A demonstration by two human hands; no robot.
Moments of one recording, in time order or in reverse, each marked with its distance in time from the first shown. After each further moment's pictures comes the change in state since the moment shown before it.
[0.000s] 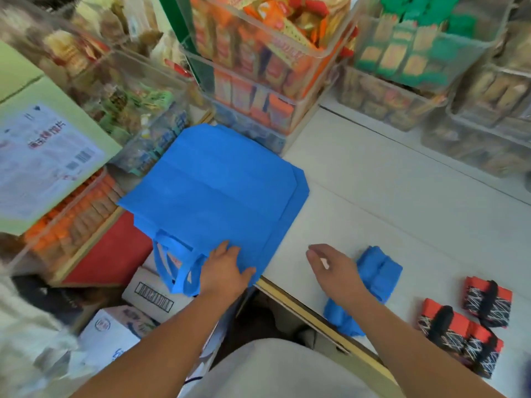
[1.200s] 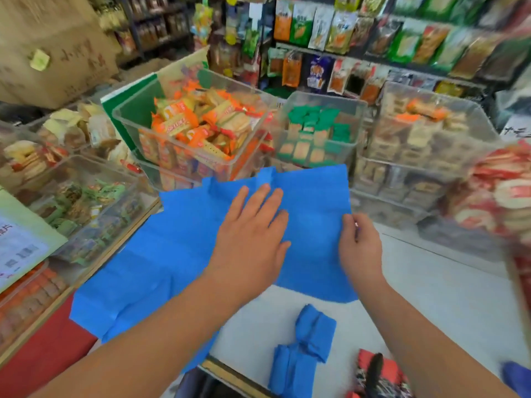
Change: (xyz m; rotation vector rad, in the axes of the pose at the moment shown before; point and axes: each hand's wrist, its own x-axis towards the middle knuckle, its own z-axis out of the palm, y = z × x) left_hand -0.058 0.242 -0.196 0.343 0.751 0.861; right_hand -0.007 -0.080 -0.214 0.277 0.754 -0.189
